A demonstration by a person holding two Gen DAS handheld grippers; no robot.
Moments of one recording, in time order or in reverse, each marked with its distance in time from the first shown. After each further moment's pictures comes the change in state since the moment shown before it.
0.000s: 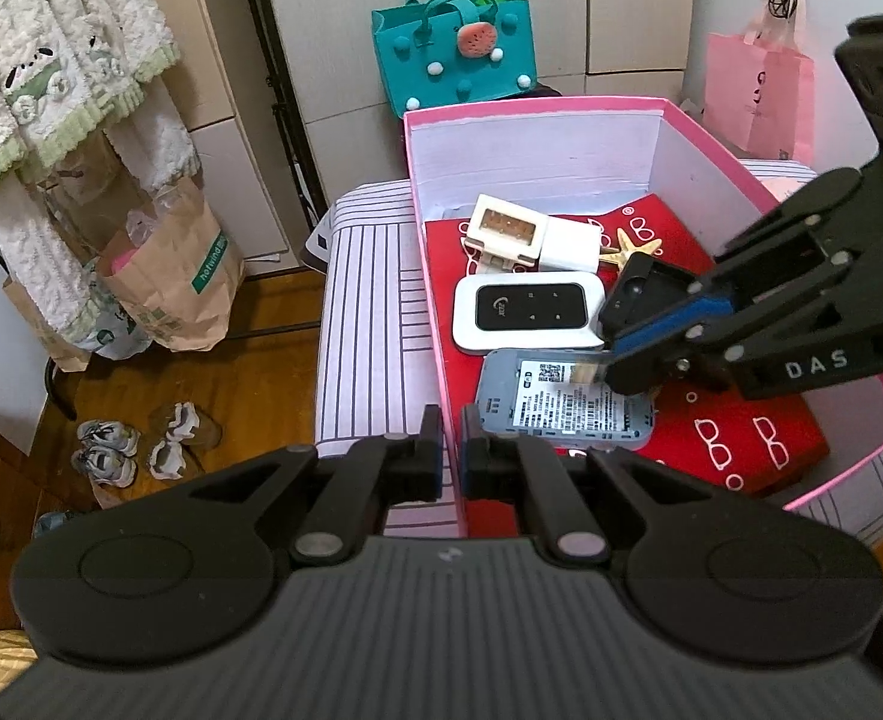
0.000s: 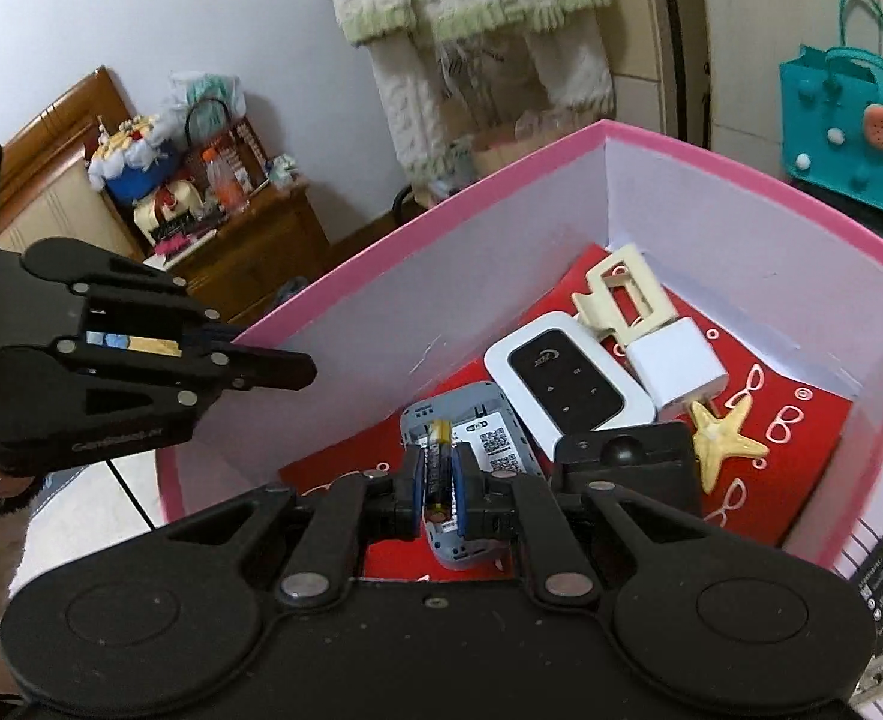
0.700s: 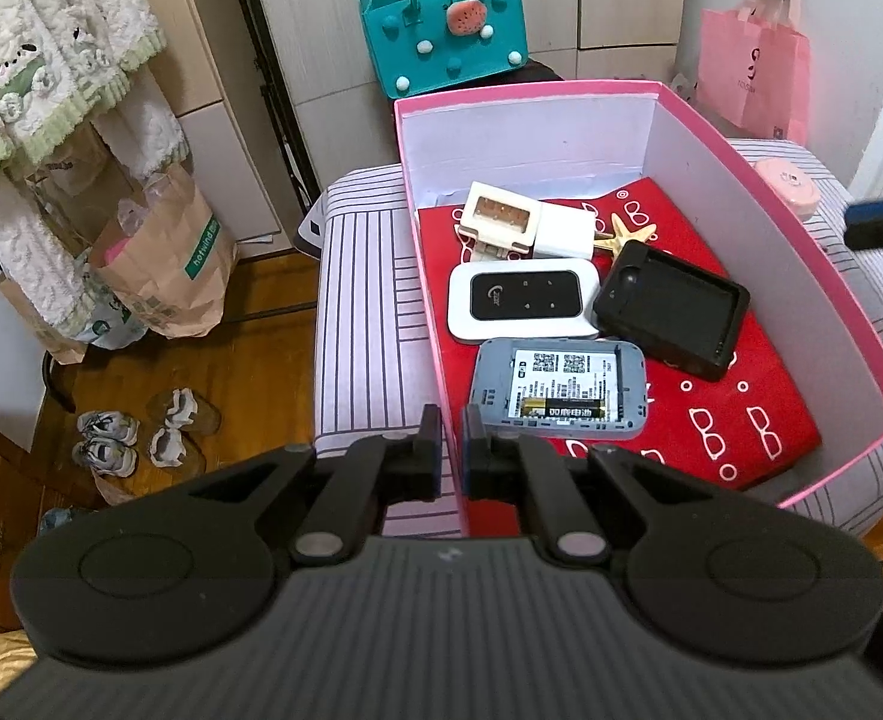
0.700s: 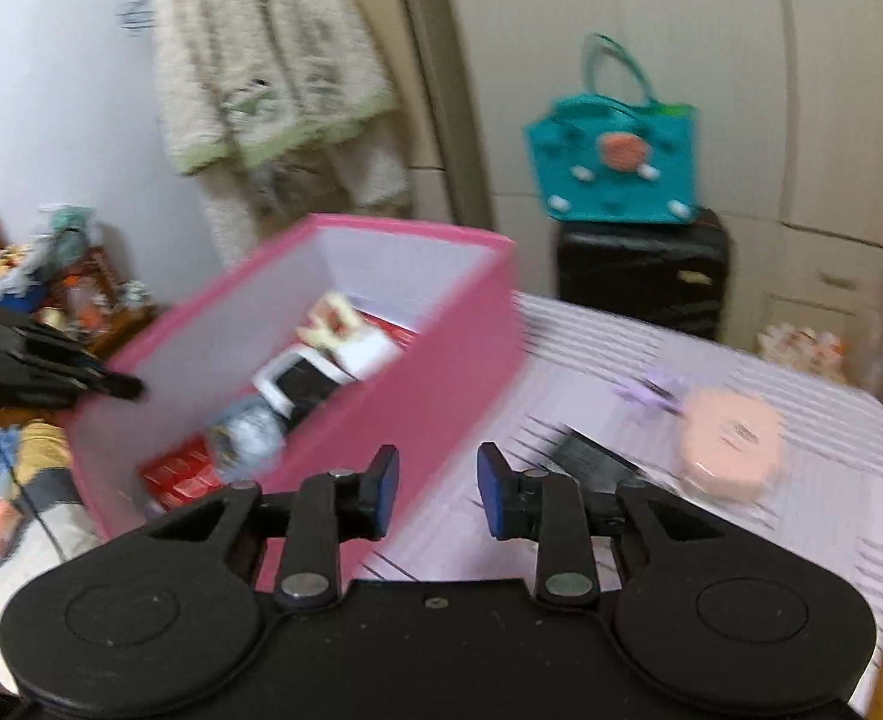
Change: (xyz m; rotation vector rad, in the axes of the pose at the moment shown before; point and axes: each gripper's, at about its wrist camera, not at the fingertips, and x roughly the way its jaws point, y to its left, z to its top) left arm 0.000 0.002 0.011 0.015 0.062 -0.015; right arm -0.135 -0.079 -0.103 0.208 -0.219 -0.329
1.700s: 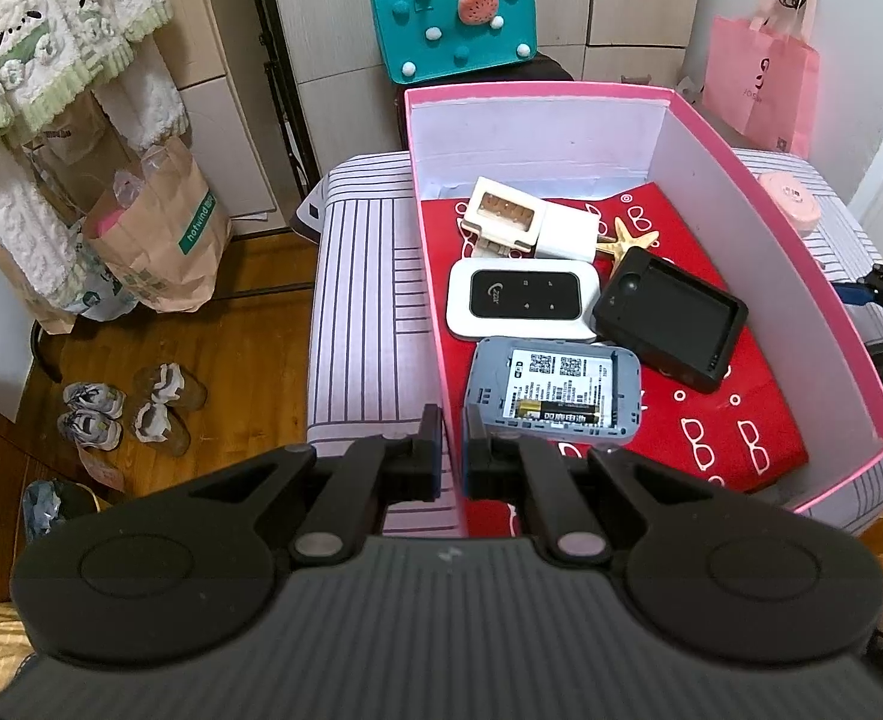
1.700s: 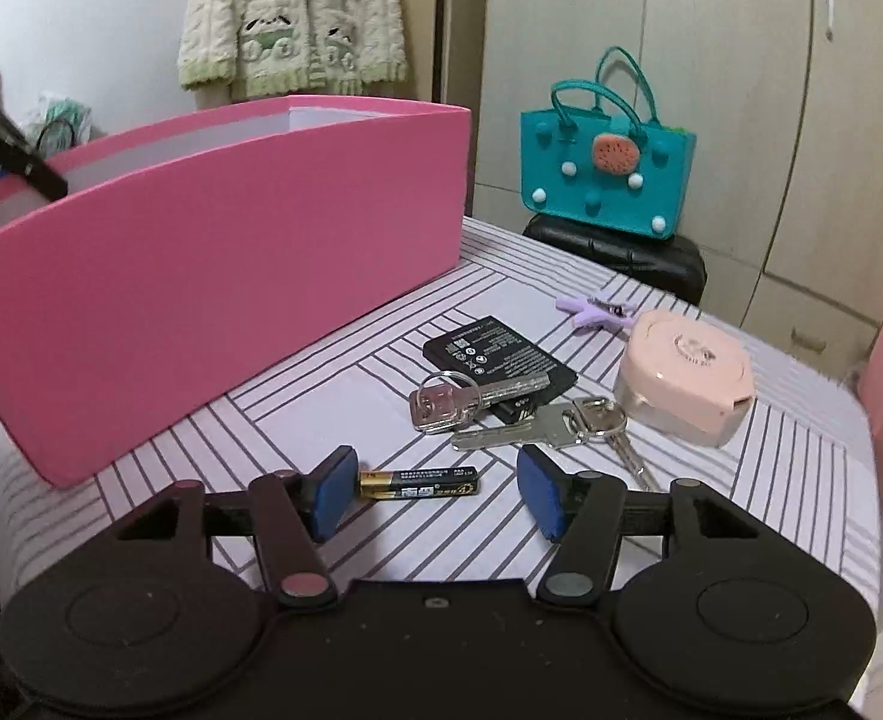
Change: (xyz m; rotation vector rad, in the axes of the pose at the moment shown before) left arm 0.000 0.007 0.006 -0.053 0.029 -0.023; right arm 0.044 -0.023 -0.071 -0.228 -0.054 -0.049
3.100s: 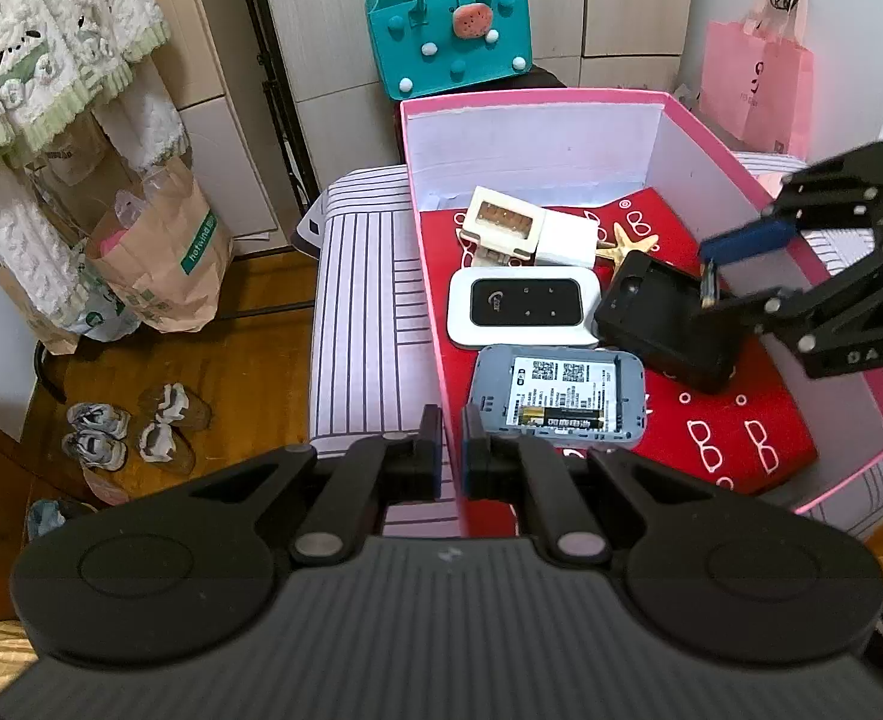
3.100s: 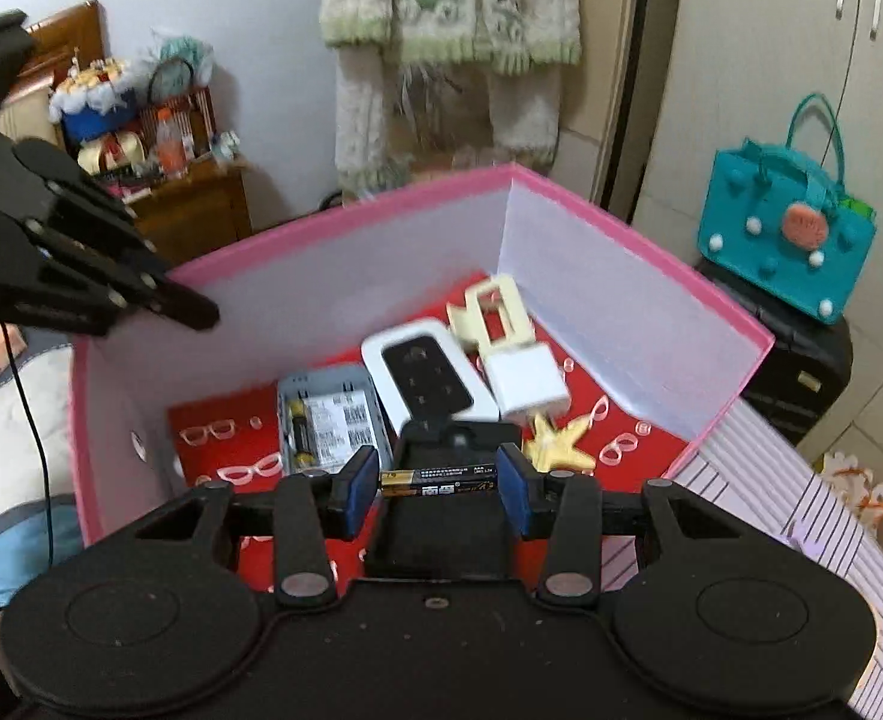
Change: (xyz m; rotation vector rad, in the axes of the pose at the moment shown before) left arm 0.002 -0.004 -0.006 0.021 -0.041 0.007; right arm 0.046 0.102 0.139 -0.181 0.165 0.207
